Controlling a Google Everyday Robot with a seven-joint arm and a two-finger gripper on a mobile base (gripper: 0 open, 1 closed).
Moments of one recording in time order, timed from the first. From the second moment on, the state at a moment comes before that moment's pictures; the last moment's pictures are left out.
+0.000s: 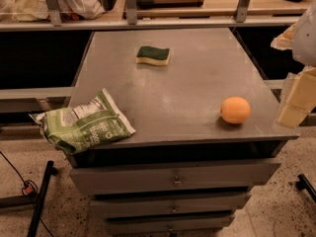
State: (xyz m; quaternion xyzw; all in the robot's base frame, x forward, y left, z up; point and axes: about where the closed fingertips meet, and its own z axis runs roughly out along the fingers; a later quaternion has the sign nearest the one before) arm 0.438 -0.217 0.977 -0.60 0.78 -0.03 0.16
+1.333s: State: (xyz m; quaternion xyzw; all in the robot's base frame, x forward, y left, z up) arm 0.538 -0.212 1.004 -0.52 0.81 -0.02 0.28
